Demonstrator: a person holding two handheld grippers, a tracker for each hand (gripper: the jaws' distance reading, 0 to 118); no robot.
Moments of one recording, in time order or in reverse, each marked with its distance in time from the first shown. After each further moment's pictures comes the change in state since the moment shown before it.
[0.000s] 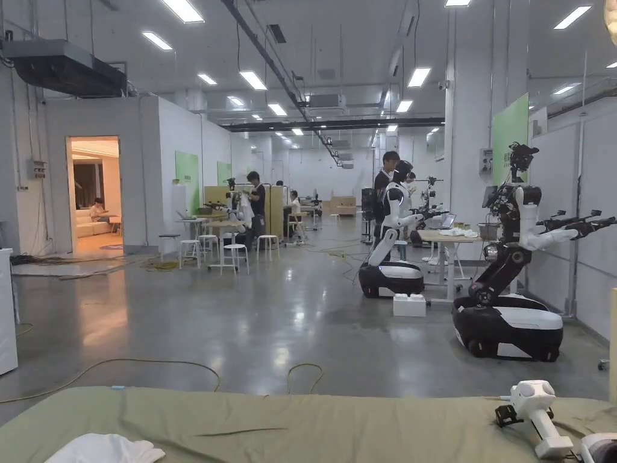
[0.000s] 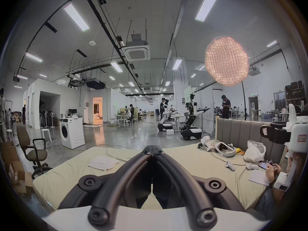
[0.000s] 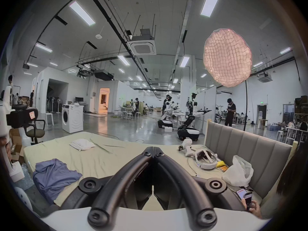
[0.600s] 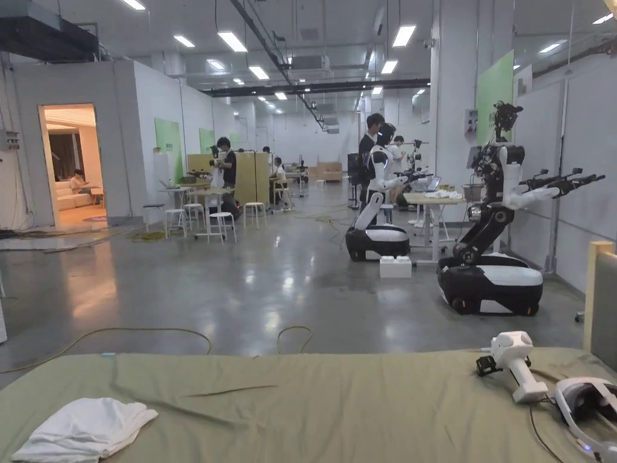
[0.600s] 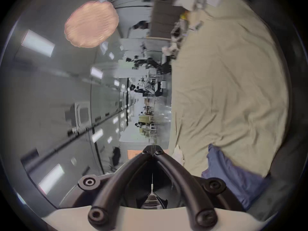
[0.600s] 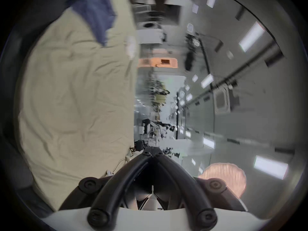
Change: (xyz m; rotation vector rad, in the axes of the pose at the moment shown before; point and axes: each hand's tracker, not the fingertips) left arm 0.047 -0.138 -0.016 -0.156 -0.050 -1.592; right arm -0.036 -0.140 -0.011 0.018 0.178 1.602
